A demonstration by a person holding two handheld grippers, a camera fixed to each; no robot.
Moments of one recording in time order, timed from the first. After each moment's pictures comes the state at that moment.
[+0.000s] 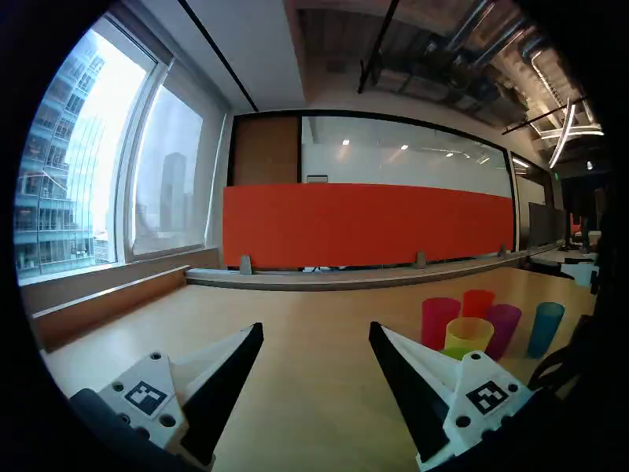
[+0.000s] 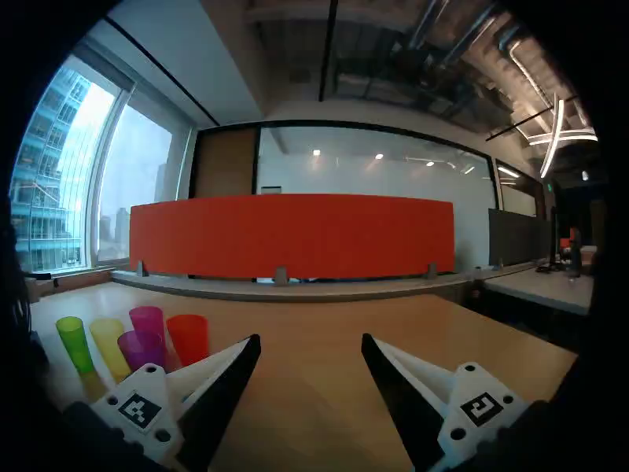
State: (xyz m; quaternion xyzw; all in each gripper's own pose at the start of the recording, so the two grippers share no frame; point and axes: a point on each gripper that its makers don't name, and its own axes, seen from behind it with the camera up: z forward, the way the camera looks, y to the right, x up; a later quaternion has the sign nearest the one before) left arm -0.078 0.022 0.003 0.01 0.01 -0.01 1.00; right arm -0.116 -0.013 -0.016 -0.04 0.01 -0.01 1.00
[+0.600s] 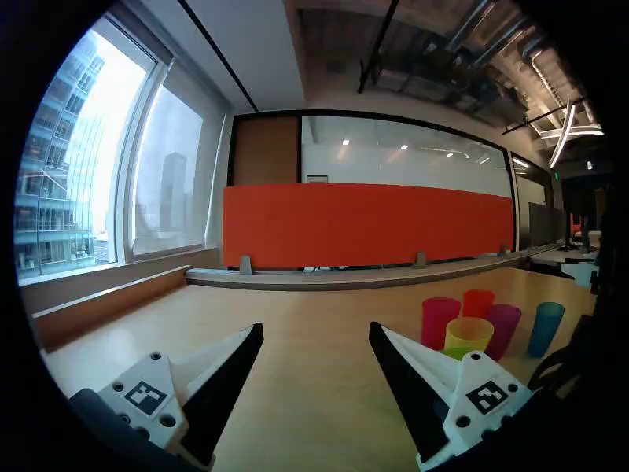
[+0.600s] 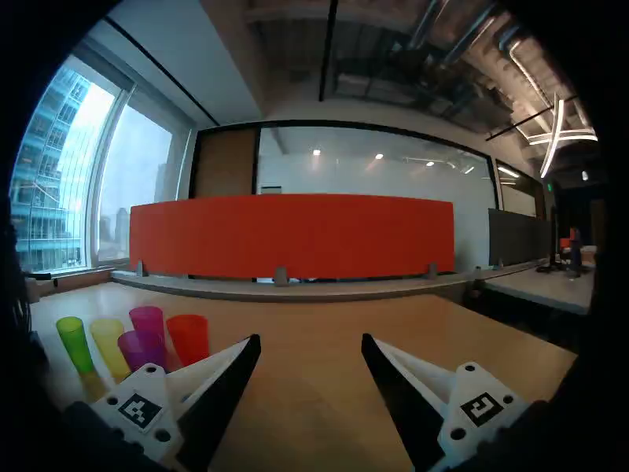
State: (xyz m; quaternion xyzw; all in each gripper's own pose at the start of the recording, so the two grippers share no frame) left arm -0.078 0.022 0.003 0.01 0.01 -0.01 1.00; right arm -0.117 -0.014 -0.017 -0.04 0.01 -0.01 1.00
